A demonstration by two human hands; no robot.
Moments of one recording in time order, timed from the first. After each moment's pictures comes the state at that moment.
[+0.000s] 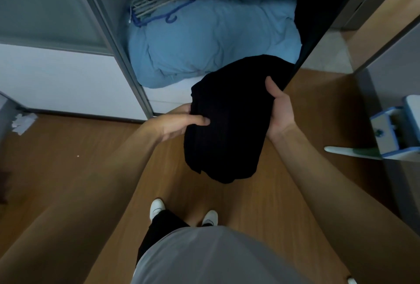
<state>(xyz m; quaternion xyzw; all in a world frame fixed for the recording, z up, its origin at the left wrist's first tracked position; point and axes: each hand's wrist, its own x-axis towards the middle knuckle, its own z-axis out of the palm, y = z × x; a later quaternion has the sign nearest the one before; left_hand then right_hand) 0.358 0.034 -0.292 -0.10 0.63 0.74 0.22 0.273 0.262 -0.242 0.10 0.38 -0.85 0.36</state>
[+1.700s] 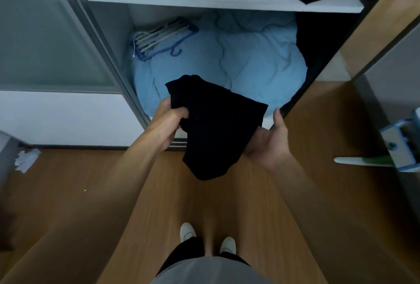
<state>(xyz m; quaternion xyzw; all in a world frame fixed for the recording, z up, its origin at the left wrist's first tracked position) 0.296 -0.061 -0.223 -0.18 0.66 0.73 -0.03 0.243 0.174 -0.249 0.21 0.32 -0.83 0.40</state>
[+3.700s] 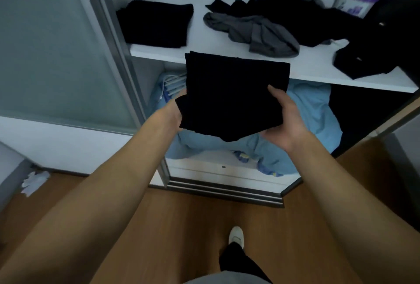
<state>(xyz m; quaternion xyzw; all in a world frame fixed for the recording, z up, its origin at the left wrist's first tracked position) 0.136 -0.185 -0.160 -0.23 0.50 0.84 0.00 0.056 0.036 -0.167 -0.05 0.46 -0.80 0.38</state>
